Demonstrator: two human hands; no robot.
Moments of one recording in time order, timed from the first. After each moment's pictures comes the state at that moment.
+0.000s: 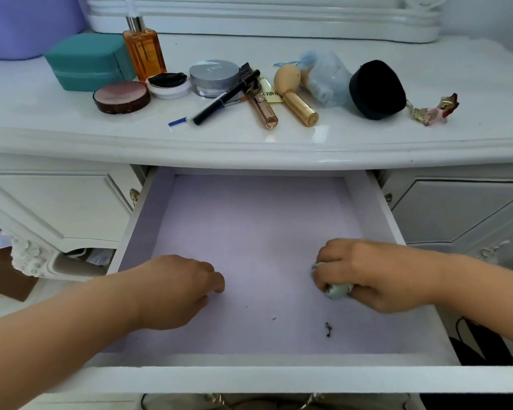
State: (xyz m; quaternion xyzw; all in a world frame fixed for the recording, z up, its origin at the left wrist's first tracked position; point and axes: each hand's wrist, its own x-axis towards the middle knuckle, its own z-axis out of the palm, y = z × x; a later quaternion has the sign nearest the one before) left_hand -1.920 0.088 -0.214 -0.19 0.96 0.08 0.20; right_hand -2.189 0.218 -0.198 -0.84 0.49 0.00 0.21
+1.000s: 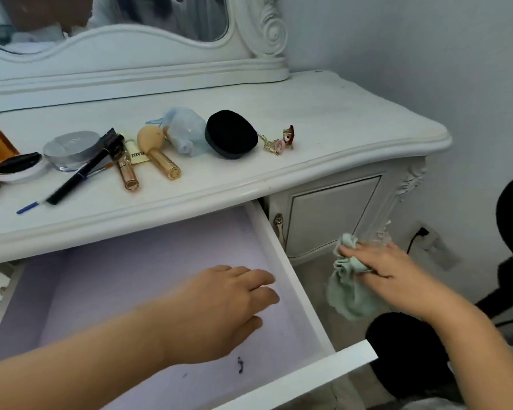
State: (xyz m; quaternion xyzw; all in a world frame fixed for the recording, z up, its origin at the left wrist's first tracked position) left_hand -2.066 0.157 -0.165 0.06 0.99 0.02 0.09; right_hand -2.280 0.346 -0.209 -0.48 0.85 -0.19 0.12
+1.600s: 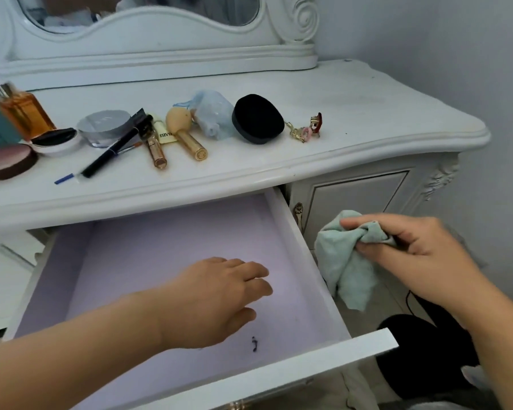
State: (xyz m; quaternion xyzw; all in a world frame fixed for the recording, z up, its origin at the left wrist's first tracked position) left_hand -2.044 0.146 -0.174 0.03 1.00 0.04 0.08; right_hand -2.239 0.330 -0.156 -0.49 0.74 -0.45 0.11
